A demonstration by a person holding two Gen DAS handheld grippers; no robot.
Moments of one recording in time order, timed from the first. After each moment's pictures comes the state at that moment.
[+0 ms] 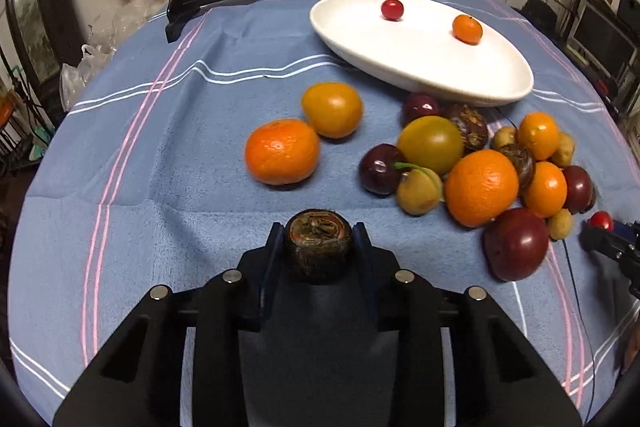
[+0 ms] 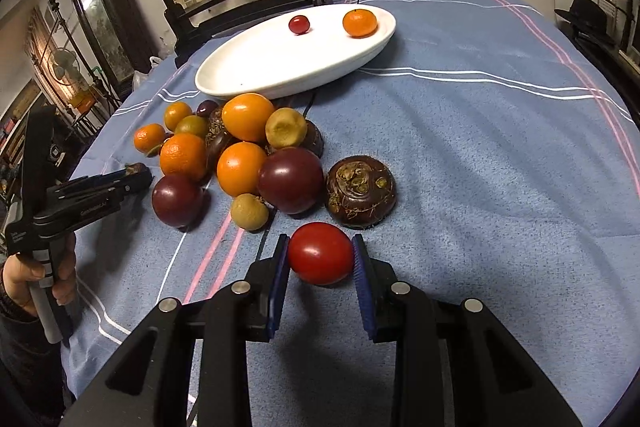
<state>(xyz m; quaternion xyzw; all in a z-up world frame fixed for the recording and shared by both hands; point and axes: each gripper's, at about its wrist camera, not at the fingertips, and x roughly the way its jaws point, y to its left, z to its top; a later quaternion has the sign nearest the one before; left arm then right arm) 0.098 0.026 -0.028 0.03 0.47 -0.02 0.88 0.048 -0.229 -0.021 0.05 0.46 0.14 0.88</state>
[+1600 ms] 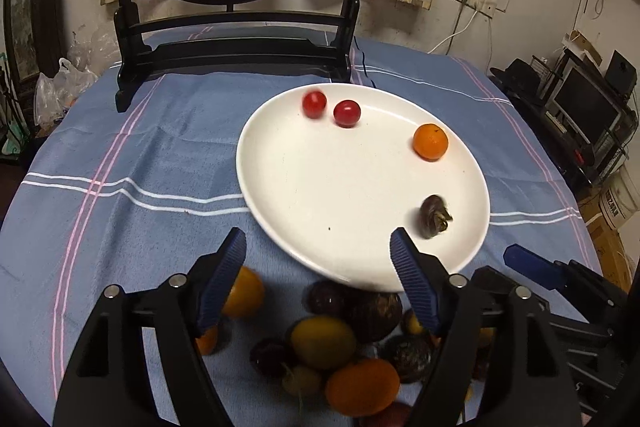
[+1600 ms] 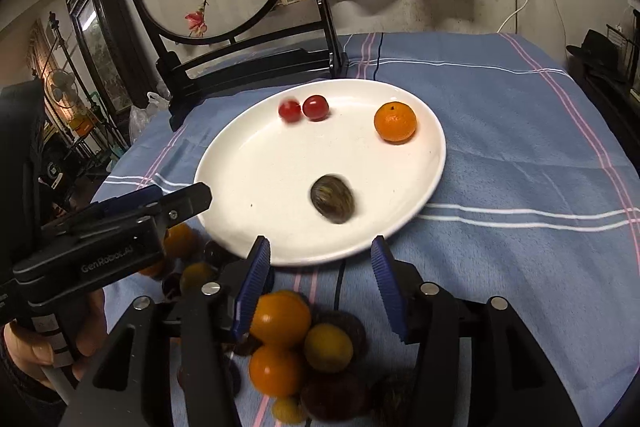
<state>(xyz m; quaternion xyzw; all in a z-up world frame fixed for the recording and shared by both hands) 0.177 -0.017 0.027 -0.04 0.41 -0.06 0.91 0.150 -0.188 0.023 0.05 0.41 0.14 0.90</state>
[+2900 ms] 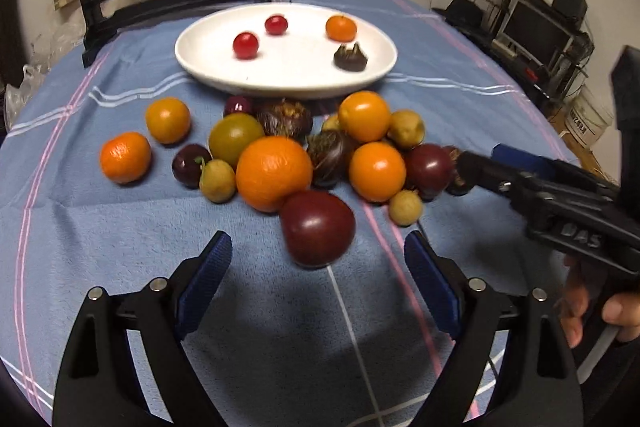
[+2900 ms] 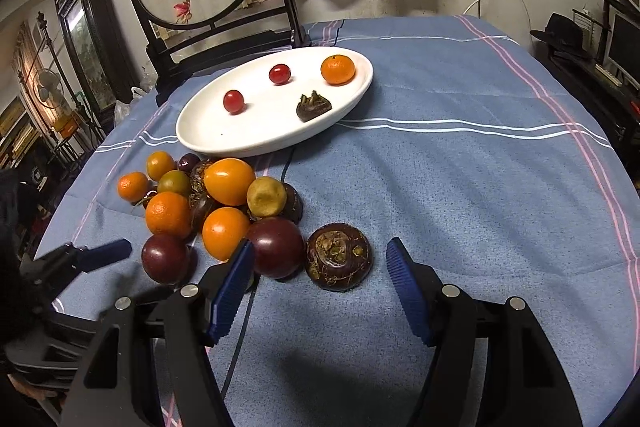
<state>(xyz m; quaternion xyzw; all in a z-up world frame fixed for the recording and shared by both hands) 0.067 -0.055 -0.020 0.00 0.45 -0.14 0.88 0.065 -0.232 -0.001 0.05 0.41 0.10 0.91</state>
